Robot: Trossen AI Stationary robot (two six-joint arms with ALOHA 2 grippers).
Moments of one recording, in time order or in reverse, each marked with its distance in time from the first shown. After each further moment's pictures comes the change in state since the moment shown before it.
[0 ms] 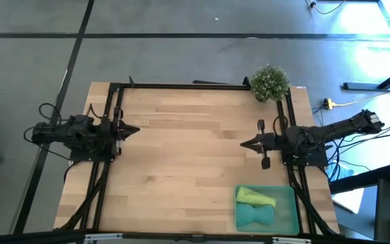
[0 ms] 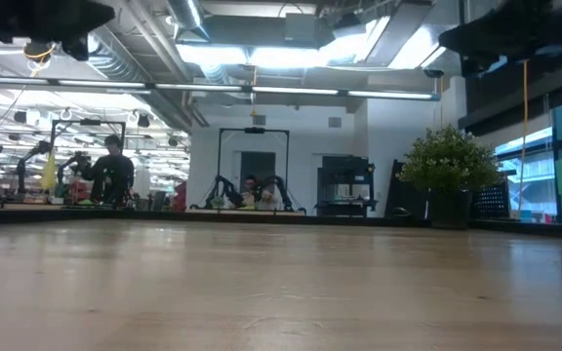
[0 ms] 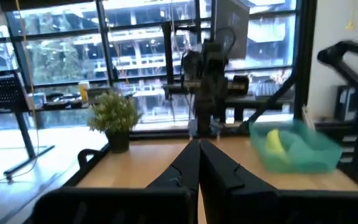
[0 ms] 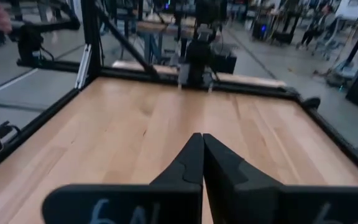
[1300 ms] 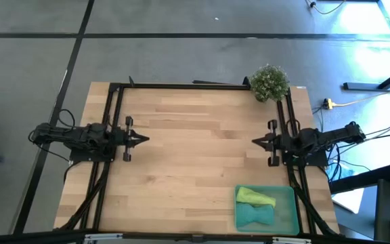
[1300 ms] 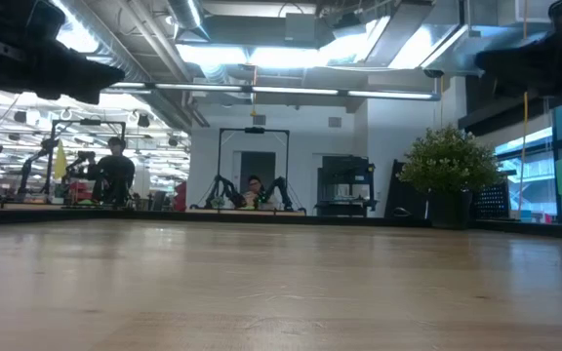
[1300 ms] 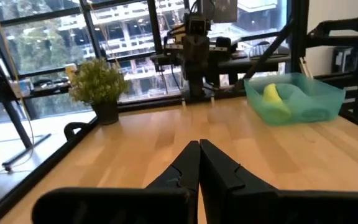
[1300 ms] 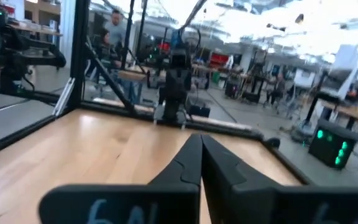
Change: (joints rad) left arm -0.001 0.003 -0.242 0.137 0.032 0.060; right arm 0.000 -0.594 -0.317 -0.012 0.051 -0.149
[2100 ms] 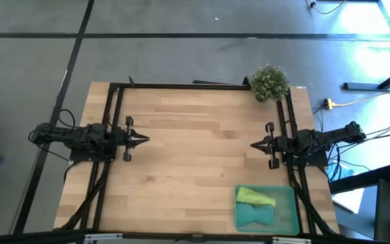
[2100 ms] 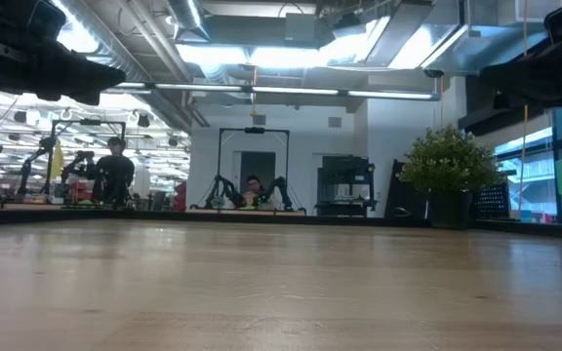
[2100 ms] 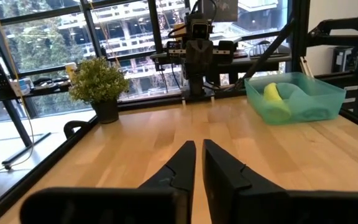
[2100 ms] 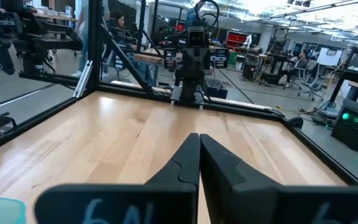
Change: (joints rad) left arm 0.000 0.003 -0.005 0.011 -0.002 0.000; right arm 0.000 0.007 0.000 -0.090 -0.058 0.069
